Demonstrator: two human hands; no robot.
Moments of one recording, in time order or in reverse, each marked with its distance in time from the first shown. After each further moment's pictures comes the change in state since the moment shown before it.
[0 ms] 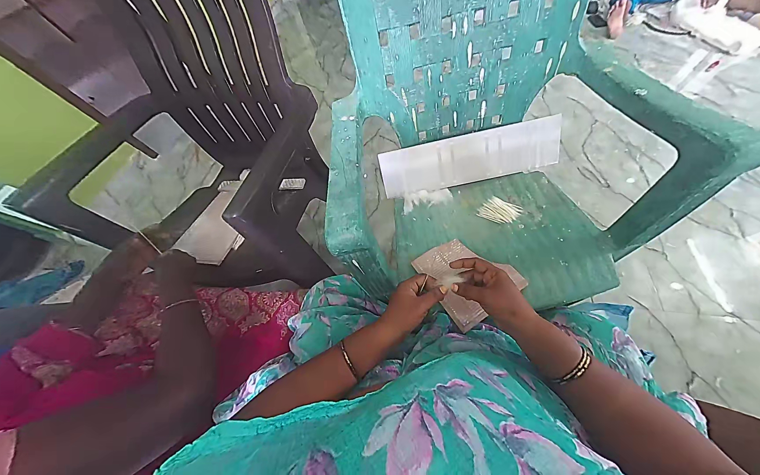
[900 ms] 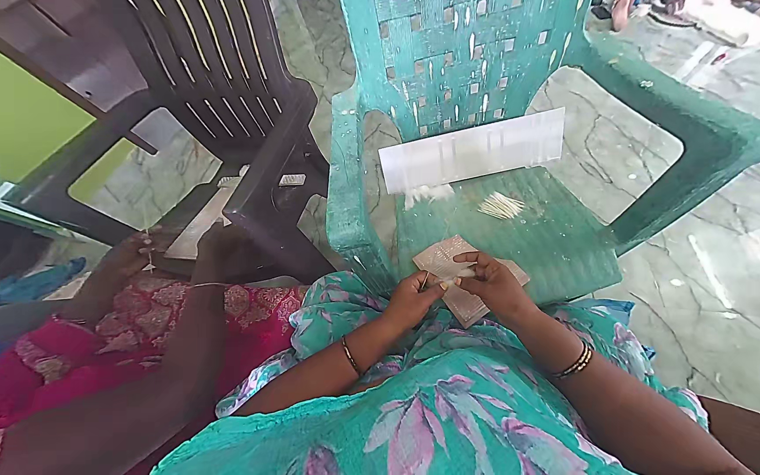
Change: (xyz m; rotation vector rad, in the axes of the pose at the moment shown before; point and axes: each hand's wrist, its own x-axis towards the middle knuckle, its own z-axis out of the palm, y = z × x) left_hand -0.001 0.000 0.000 0.031 0.002 -0.038; right_hand 0.001 0.000 0.000 -0.058 0.016 0.015
